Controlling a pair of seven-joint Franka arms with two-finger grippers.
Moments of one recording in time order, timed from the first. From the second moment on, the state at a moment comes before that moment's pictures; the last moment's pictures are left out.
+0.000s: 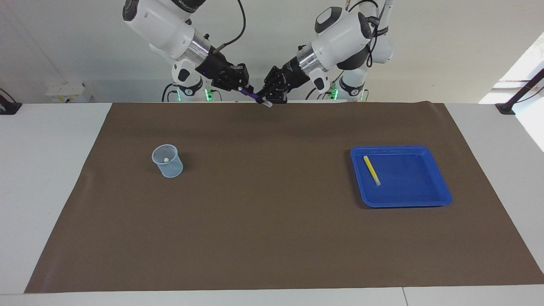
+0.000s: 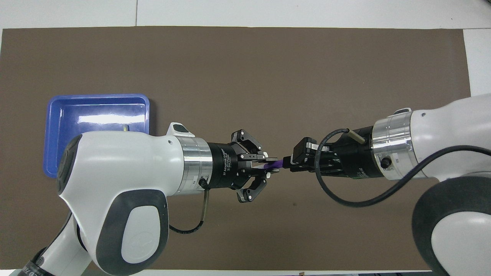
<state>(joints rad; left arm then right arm) -0.64 -0.10 -0.06 -1.97 -0.89 2.23 -1.90 -0.12 -0.21 0.37 -1.92 0.80 1.76 0.40</state>
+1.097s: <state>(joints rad) -0.55 -0.10 -0.05 -1.98 -0.77 2.16 -1.80 -0.27 -0.17 0.35 -1.86 0.14 1.67 -0.41</state>
